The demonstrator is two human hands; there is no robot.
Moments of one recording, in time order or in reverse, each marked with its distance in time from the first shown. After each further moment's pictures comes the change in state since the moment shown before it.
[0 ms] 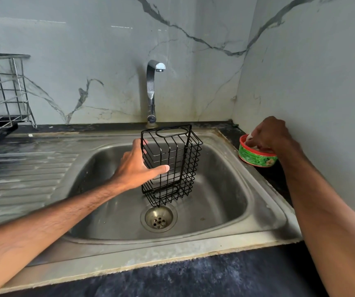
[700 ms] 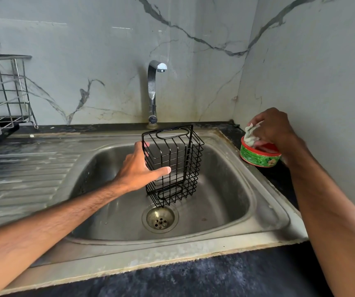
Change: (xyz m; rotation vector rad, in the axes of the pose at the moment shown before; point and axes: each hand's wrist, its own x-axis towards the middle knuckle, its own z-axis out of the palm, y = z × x) left_hand 0.003 -0.006 0.008 -0.043 -0.021 -0.001; right_hand -0.013 -0.014 -0.019 0.097 0.039 -0.209
